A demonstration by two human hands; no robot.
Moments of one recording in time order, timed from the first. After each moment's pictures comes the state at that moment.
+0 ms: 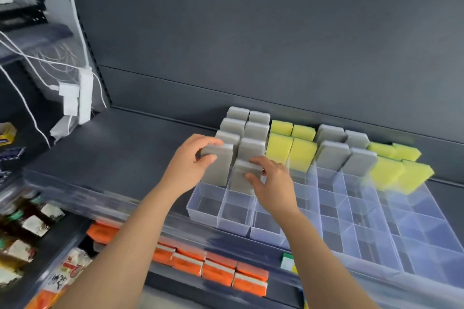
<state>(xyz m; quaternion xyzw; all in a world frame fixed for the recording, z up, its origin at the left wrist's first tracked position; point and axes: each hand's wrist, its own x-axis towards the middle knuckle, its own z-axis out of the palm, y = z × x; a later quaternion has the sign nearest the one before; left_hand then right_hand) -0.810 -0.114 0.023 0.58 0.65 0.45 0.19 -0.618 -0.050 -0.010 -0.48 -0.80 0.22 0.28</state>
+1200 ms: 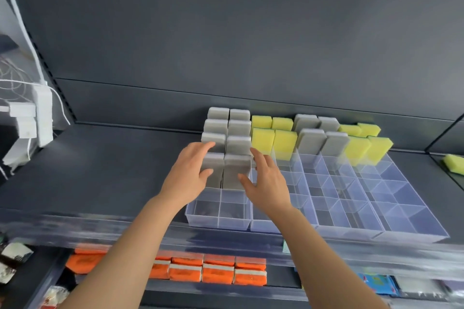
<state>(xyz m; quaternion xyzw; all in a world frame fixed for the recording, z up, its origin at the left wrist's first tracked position) -0.816 -0.106 0.001 0.69 0.65 0.30 0.12 -0.626 -0.071 -0.011 -0.55 -0.78 0.16 0.25</state>
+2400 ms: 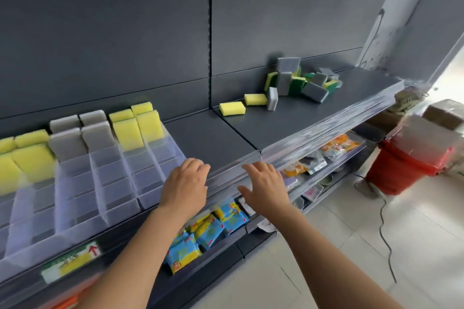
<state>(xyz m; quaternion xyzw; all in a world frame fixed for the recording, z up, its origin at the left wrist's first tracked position) -0.354 -0.129 -0.002 0.91 0.40 0.14 -0.01 -0.177 -0.203 -0.013 -0.78 -0.61 0.02 0.14</state>
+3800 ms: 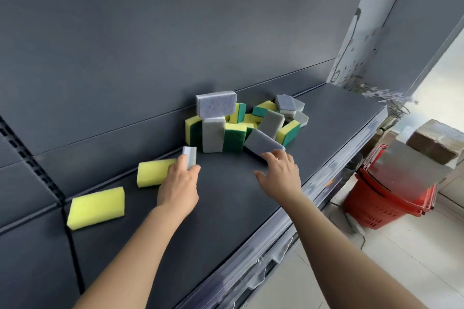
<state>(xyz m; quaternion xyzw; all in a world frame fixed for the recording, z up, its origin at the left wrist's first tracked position) 0.078 0.138 -0.023 0.87 0.47 0.12 0.07 0.283 0.047 -0.013 -0.86 -0.48 -0.01 0.15</state>
